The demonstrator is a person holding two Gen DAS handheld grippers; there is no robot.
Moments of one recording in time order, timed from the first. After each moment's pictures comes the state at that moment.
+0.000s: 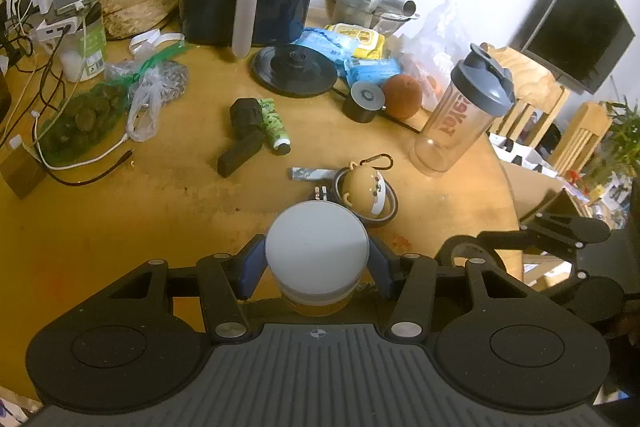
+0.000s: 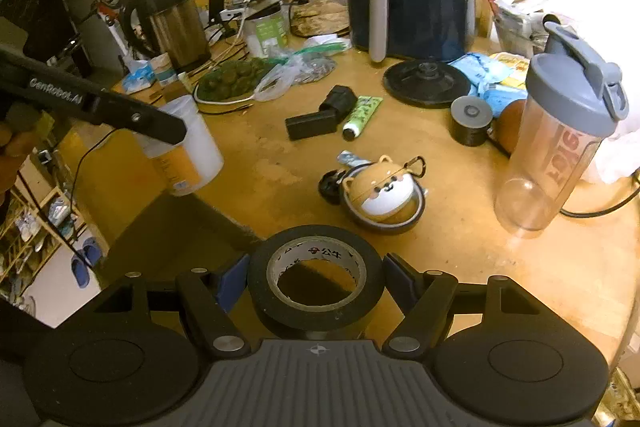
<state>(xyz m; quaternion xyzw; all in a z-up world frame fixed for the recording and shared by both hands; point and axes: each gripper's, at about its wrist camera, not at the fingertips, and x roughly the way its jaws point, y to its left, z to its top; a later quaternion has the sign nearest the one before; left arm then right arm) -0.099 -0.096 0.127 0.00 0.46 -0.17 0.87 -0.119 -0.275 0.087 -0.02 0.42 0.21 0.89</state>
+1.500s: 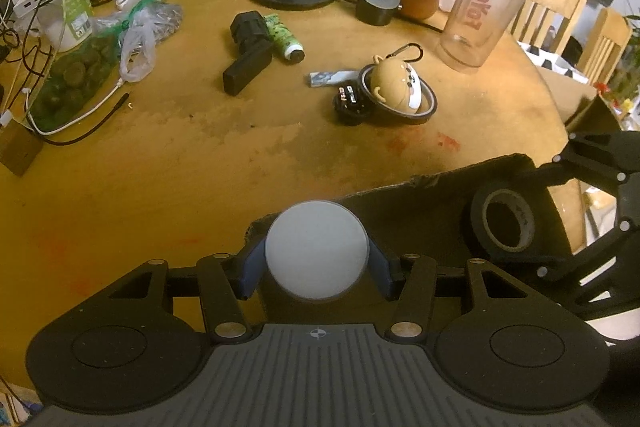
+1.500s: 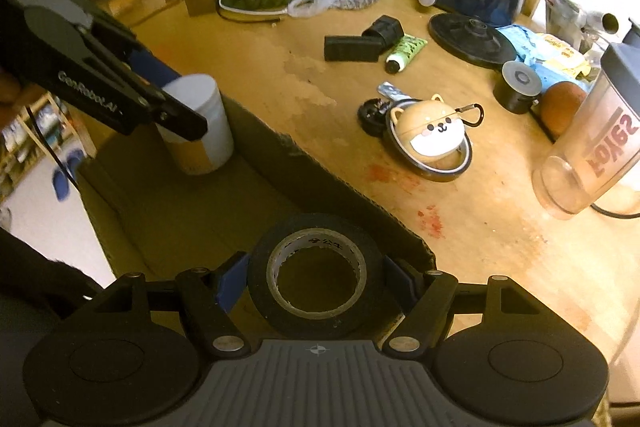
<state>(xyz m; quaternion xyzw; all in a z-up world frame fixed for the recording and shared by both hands) -0.110 -0.098 0.063 0.10 0.52 -0.17 0.83 -0.128 -0.222 0.042 -0.12 0.48 0.19 0.85</state>
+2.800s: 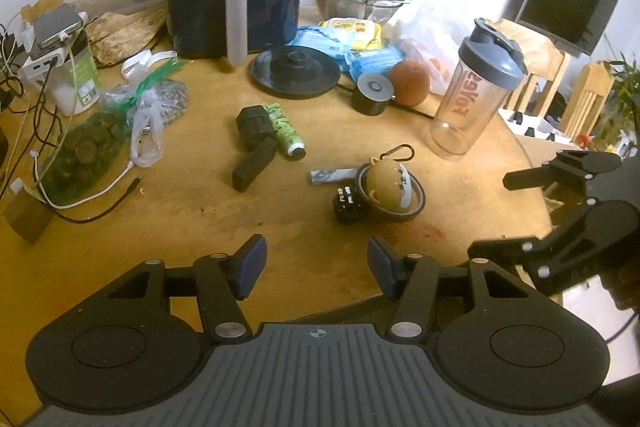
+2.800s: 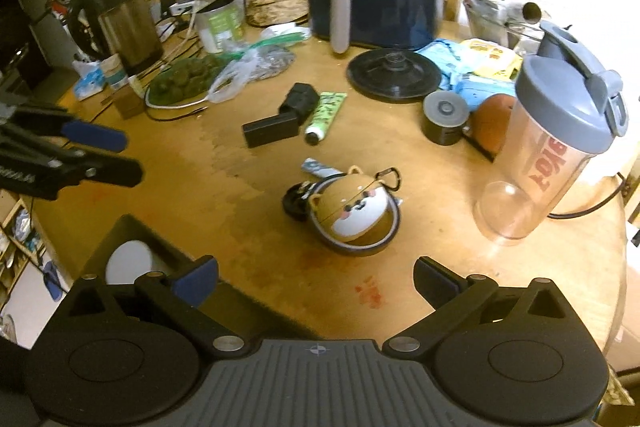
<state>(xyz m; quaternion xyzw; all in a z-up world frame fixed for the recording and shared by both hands) -0.084 -0.090 0.114 0.07 0.44 -0.19 0.87 -0.075 -0.266 0.084 0.01 0.45 0.10 0.89</state>
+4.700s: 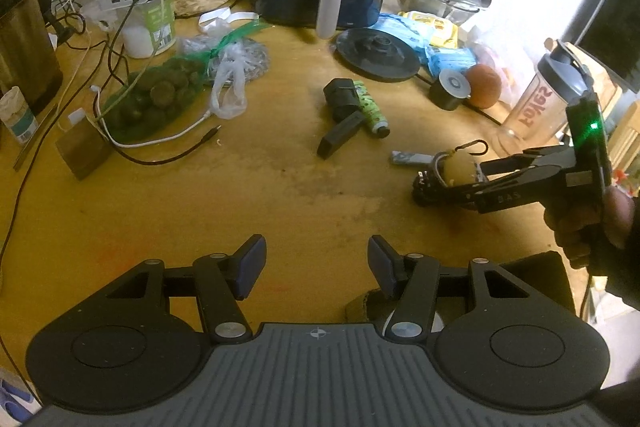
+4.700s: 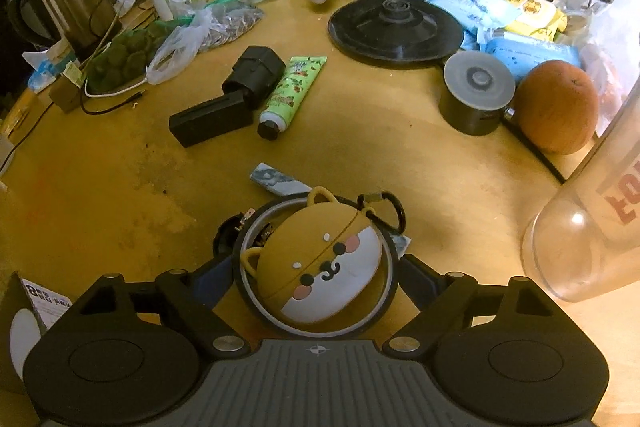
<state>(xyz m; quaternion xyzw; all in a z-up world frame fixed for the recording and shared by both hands) -0.081 -0.030 0.107 0.03 0.48 -0.11 0.87 0.035 -0.273 0.003 0.03 0.49 0.08 0.86</state>
